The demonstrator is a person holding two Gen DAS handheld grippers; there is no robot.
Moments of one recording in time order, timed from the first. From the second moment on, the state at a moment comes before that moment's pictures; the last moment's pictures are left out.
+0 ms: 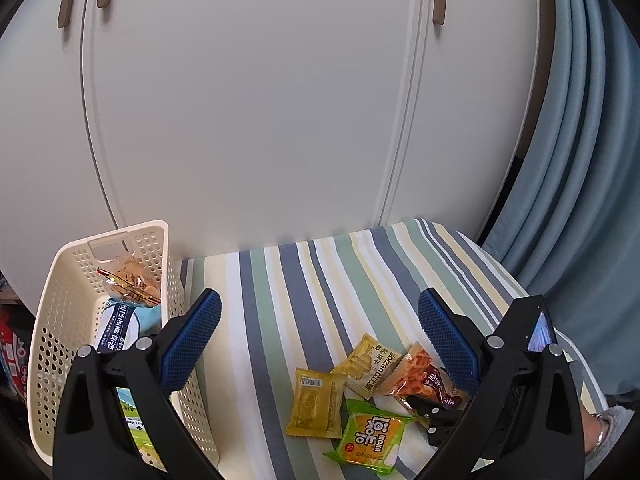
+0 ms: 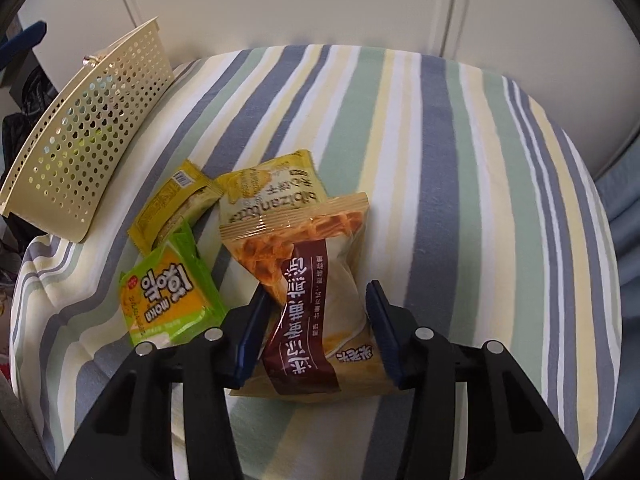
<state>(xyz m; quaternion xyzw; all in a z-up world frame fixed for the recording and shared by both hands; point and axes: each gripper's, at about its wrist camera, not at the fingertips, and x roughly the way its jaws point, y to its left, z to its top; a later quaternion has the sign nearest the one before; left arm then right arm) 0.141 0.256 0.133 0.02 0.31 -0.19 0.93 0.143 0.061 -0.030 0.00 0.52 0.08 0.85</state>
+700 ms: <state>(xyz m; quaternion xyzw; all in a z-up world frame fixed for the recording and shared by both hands) 0.101 0.223 0.050 0.06 0.44 -0.23 0.87 0.123 0.000 -0.034 0.10 0.51 0.03 0.86</state>
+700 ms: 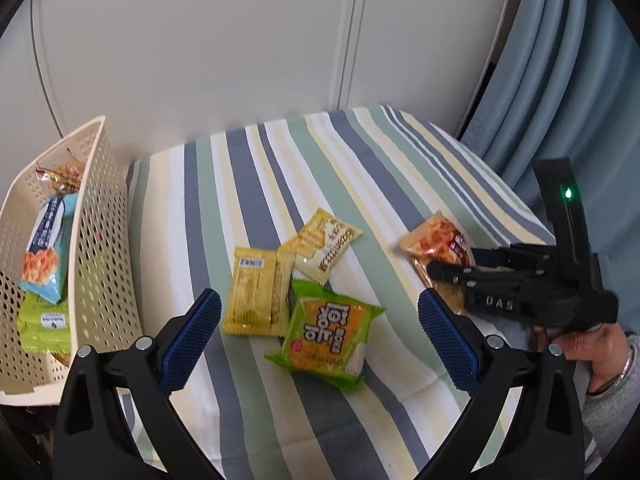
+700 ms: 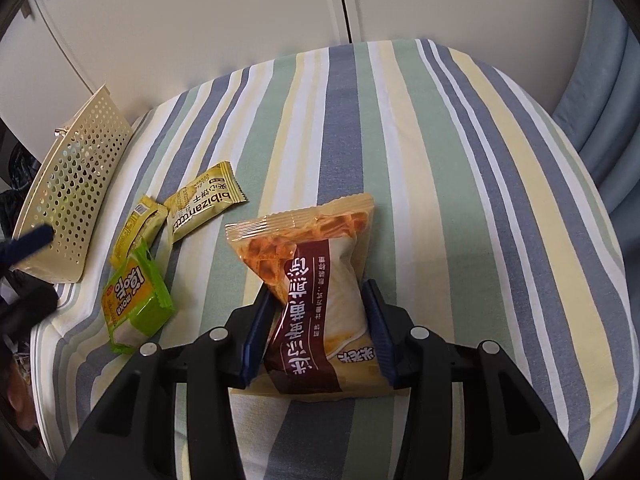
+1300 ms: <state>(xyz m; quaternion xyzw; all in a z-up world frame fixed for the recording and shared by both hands) 0.105 0.209 -0.012 0.07 0.51 -0.23 0.83 0.121 -0.008 -0.036 0.13 0.50 0.04 0.85</state>
